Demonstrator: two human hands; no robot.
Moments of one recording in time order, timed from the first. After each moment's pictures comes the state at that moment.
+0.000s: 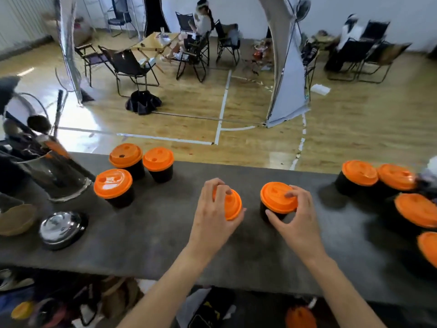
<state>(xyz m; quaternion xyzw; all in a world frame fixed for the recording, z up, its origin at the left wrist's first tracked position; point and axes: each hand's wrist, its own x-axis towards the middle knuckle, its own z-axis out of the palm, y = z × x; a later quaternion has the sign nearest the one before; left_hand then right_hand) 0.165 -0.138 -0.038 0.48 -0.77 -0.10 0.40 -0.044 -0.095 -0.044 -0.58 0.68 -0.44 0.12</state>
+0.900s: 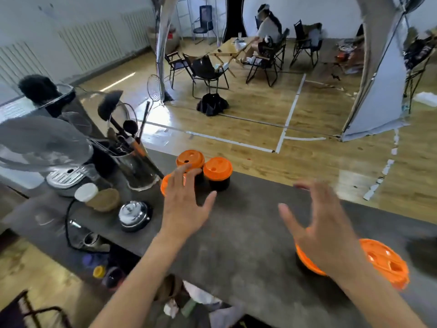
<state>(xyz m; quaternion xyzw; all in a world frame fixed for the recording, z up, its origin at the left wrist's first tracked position) 0.303 -0.183 -0.002 0.66 -0.67 0.04 0.34 0.023 -0.150 0.044 -0.73 0.57 -0.36 0.12</state>
